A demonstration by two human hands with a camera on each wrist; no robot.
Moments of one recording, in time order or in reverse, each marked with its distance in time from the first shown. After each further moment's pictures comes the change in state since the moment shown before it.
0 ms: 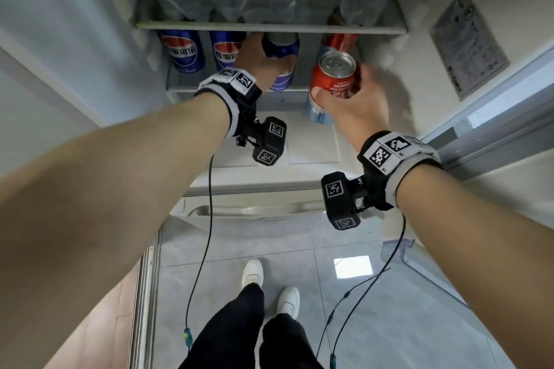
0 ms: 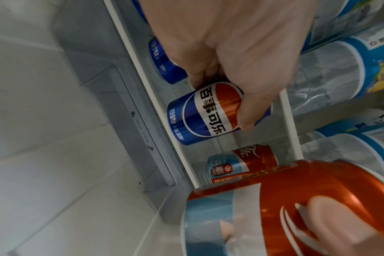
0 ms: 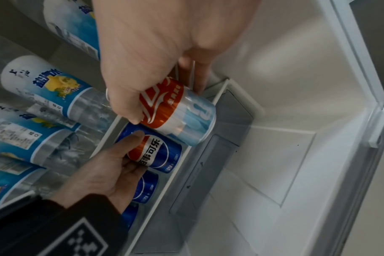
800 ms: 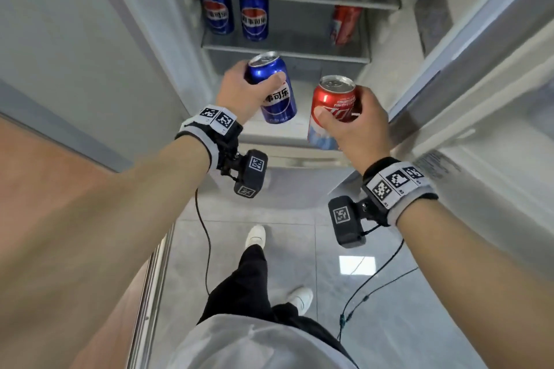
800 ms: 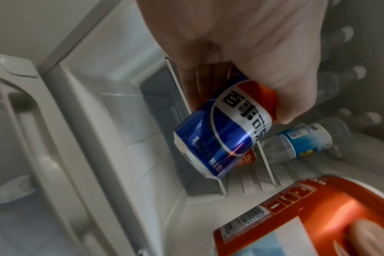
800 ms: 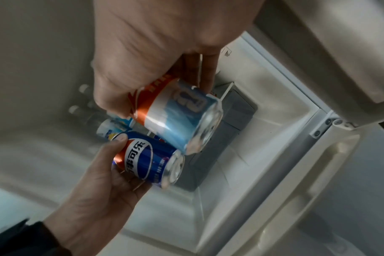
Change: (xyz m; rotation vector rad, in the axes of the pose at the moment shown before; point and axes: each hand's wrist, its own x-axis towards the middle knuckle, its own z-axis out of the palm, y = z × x) left_hand -0.188 0.015 -0.027 -0.035 0.149 -0.165; right_hand -0.133 0.013 -0.067 -0.068 -0.138 -0.097
